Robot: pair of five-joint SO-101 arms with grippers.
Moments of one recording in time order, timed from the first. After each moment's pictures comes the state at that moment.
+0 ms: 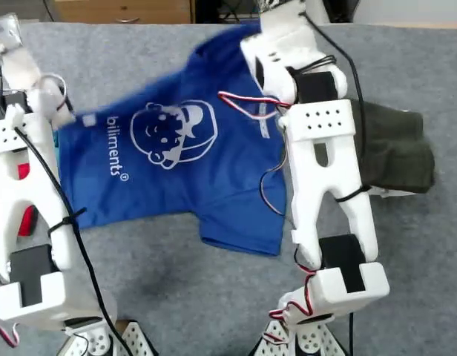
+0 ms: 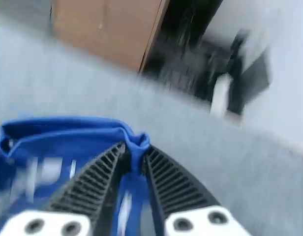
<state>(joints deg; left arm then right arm) -20.2 -1.1 -1.4 69.5 6.0 -9.0 4.0 -14.7 55.0 17.2</state>
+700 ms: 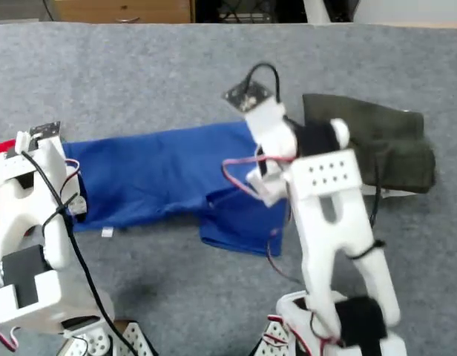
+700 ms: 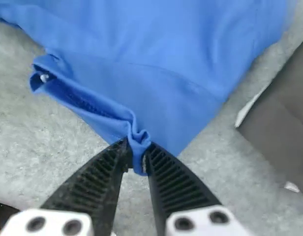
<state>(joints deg) -25.8 -1.0 28.4 74.0 -4.2 -12.8 -22.5 20.6 89.9 23.4</state>
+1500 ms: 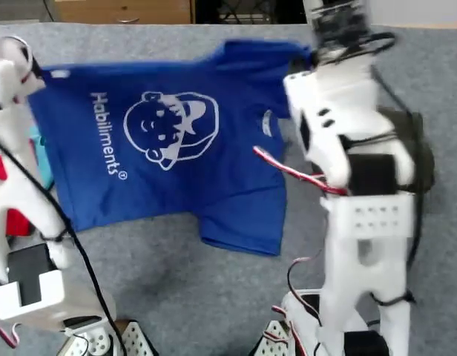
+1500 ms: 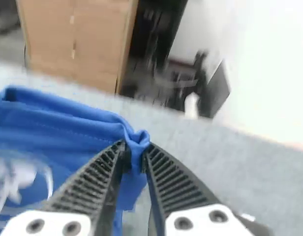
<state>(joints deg) -22.8 -0.9 -42.9 86.7 6.6 -1.8 -34.2 4.6 54.6 11.7</state>
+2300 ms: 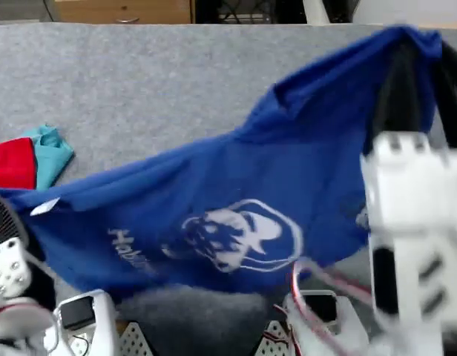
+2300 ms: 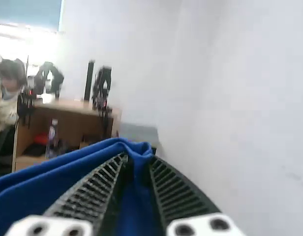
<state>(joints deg) -24.1 -69.2 -3.9 94.5 0.7 -0.4 -37.6 -36.5 71.3 8.0</state>
